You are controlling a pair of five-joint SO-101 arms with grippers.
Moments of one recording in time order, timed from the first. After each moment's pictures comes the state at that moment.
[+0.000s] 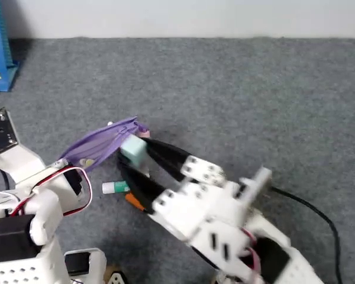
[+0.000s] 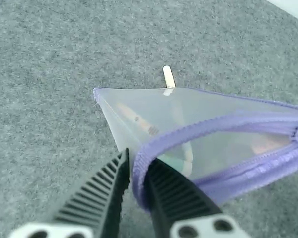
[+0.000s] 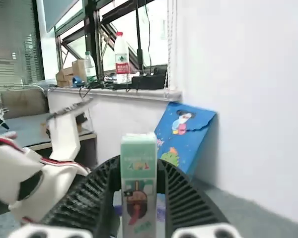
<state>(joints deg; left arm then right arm) -12.0 -58.3 23.3 99.5 26.4 -54.4 -72.2 51.7 17.8 -8.0</state>
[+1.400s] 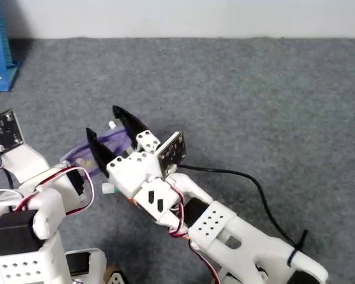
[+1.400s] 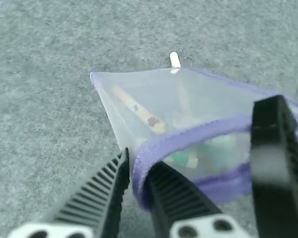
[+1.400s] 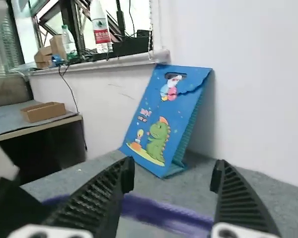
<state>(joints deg) -12.0 -58.4 26.6 99.5 26.4 -51.9 -32.4 59.5 -27.0 -9.3</state>
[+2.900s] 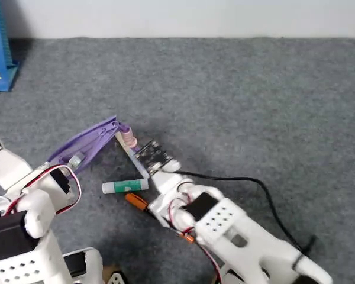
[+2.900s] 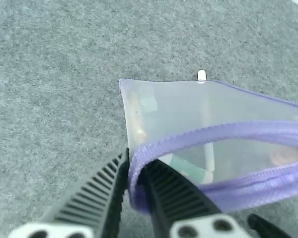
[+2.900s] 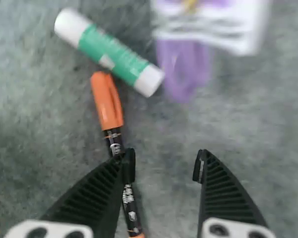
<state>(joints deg) -21.1 -58.4 26.5 99.5 26.4 -47.3 -32.8 59.5 44.1 -2.9</state>
